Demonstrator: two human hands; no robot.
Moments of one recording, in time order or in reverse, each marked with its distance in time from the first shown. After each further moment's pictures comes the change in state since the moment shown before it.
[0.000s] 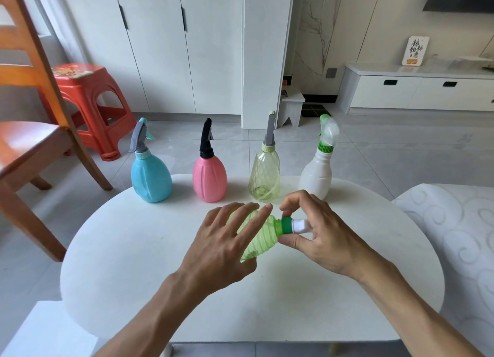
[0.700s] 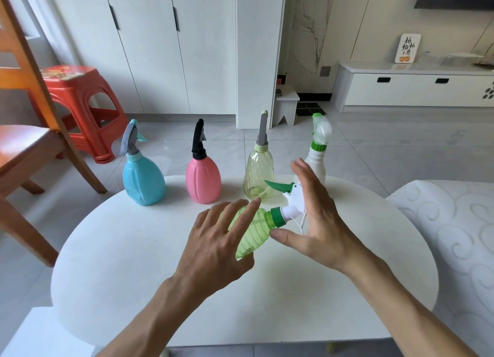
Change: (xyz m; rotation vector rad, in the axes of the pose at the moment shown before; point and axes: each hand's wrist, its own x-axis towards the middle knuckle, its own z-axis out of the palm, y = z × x) left_hand 0.003 0.005 0.000 -0.044 0.052 -0.094; right_hand 0.005 0.001 0.001 -0.019 0.123 0.034
